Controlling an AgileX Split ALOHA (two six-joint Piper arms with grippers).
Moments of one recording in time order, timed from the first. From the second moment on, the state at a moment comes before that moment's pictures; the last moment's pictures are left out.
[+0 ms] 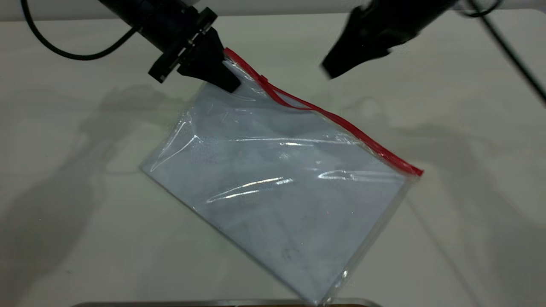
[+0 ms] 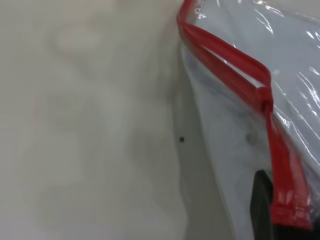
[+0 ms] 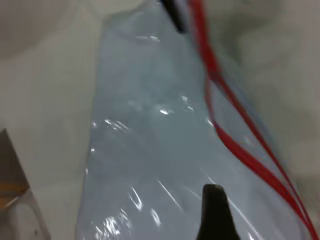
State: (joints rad) left arm -0.19 2.59 -1.85 -0.94 1.14 2.11; right arm 0.27 2.15 -1.26 1.07 0.70 -1.44
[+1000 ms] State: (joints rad) left arm -0.26 2.59 -1.85 -1.03 1.15 2.11; right arm 0.34 2.27 -1.37 1.15 0.71 -1.50
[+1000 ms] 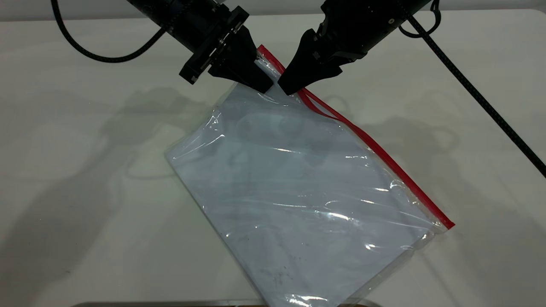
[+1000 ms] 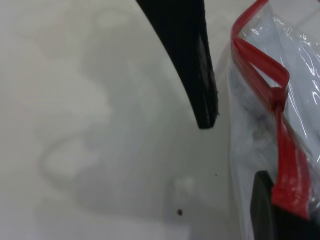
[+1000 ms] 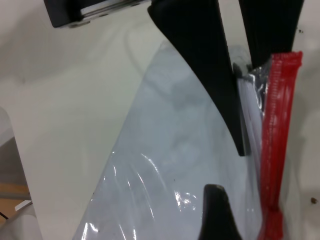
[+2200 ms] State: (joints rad) left arm -0.24 2.59 -1.85 -1.08 1.15 2.11; right arm 0.34 2.27 -1.38 0.88 0.71 -1.27
